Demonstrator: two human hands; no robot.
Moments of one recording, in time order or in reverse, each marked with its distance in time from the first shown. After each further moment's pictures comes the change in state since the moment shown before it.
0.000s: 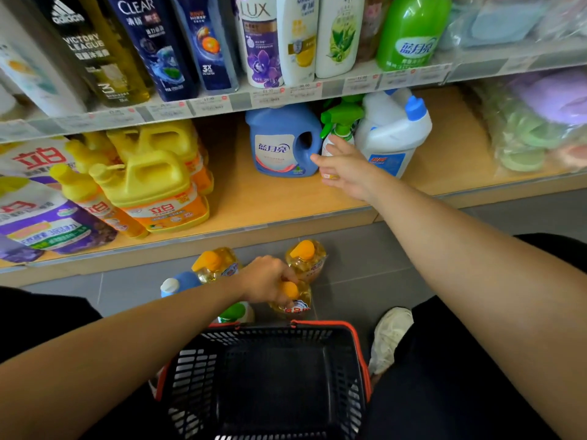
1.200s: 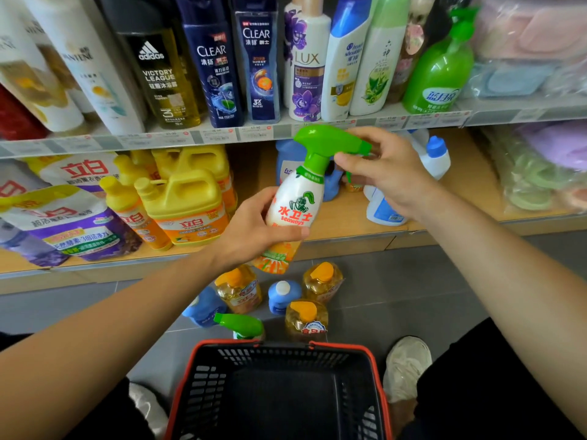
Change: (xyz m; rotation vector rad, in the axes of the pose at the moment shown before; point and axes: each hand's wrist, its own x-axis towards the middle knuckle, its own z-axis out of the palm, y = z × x) left_hand -0.063 0.003 -0.115 -0.911 0.687 0.063; right_hand -0.103 -0.080 0.034 -0.212 -0.012 -0.426
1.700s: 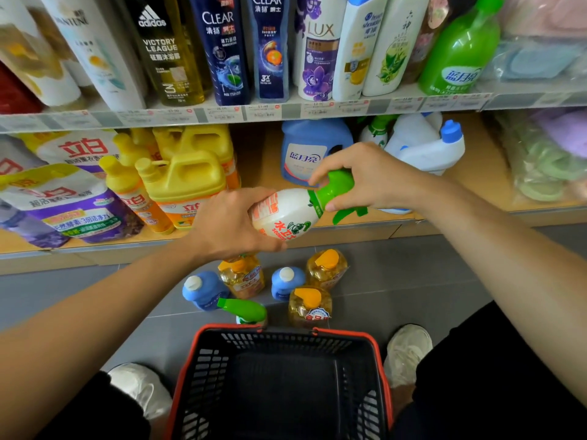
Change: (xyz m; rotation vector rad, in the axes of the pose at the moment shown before) left_hand -0.024 -0.002 -0.037 0.820 0.040 0.179; right_hand 0.003 0.001 0.020 -0.789 -0.450 -0.242
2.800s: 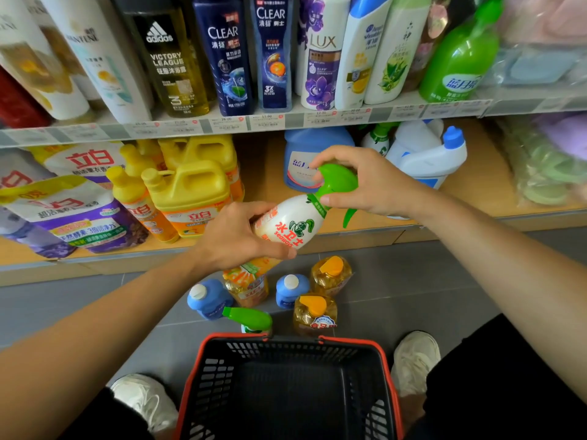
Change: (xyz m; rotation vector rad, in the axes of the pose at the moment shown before) left_hand -0.003 0.008 -0.002 -0.402 -0.157 -0.206; right_hand 0.005 0.009 0.011 0.223 0.119 -0.015
